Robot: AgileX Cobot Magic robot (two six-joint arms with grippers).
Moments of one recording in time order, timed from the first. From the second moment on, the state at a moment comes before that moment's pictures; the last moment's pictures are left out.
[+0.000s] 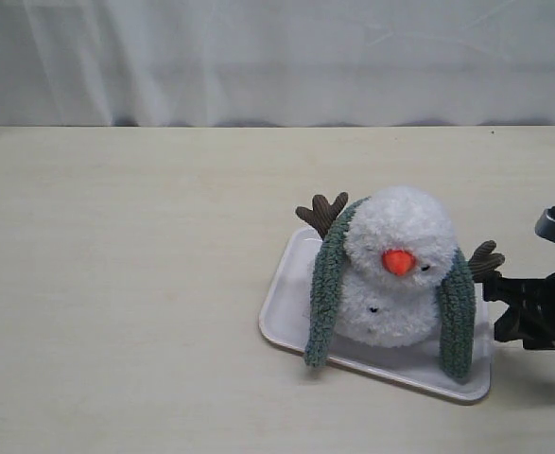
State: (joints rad) left arm 0.00 0.00 0.00 0.02 0.35 0.03; right arm -0.16 1.61 -0.64 0.57 0.49 -0.38
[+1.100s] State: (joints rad) left arm 0.00 0.00 0.00 0.02 0.35 0.03; right arm -0.16 1.86 -0.73 1.33 0.46 -1.16
